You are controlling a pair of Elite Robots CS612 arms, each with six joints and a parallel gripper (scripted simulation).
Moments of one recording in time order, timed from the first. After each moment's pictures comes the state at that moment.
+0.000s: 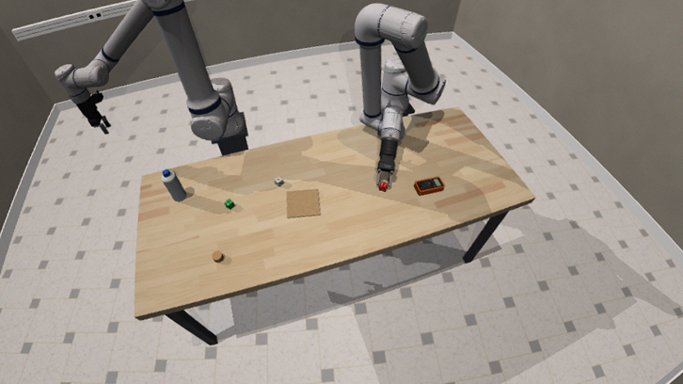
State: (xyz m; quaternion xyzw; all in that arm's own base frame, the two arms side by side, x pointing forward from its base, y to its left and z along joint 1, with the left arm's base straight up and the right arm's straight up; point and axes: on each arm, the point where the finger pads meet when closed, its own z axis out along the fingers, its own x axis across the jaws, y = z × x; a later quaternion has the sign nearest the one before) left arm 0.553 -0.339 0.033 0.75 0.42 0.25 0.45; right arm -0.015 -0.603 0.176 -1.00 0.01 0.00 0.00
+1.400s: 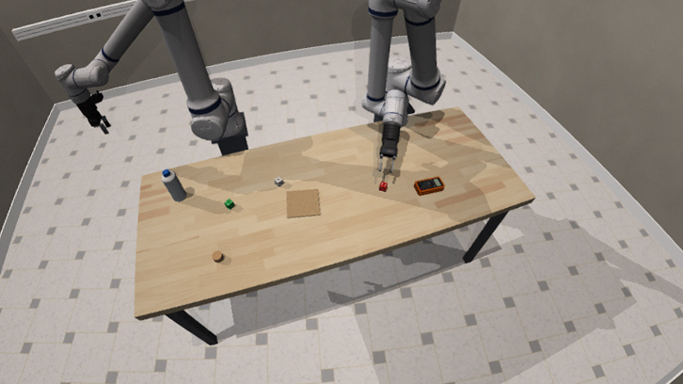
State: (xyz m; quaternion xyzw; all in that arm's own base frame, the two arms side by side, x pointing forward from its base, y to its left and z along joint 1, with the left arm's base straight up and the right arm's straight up) left arm 0.534 -0.328 0.104 0.75 0.42 0.25 0.45; right arm -0.015 -0.603 0.176 -1.00 0.01 0.00 0.00
